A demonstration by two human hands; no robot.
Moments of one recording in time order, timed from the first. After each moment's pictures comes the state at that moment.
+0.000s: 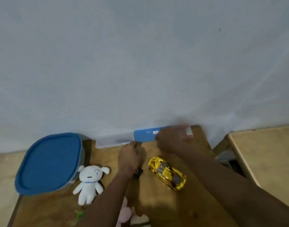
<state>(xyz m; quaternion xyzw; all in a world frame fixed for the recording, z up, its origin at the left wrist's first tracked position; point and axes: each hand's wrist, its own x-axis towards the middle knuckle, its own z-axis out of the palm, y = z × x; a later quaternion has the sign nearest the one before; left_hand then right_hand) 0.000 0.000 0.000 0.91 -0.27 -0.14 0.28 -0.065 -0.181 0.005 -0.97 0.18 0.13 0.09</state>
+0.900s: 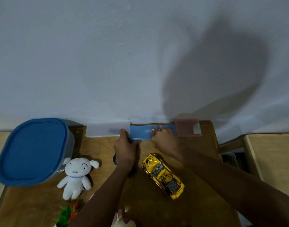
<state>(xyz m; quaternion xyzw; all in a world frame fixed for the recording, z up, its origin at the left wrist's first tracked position) 0.016 -0.045 -0.051 0.92 -0.10 -0.13 0.35 -0.042 -0.197 -0.042 -0.98 0.00 0.17 -0.07</state>
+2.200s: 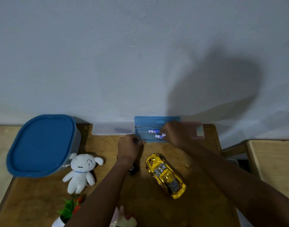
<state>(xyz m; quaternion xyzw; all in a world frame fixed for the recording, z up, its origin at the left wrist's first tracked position) 0.026 -0.037 -0.047 0.92 -0.14 -0.19 0.31 -0.040 -0.233 -0.040 -0.95 0.18 0.12 0.23</state>
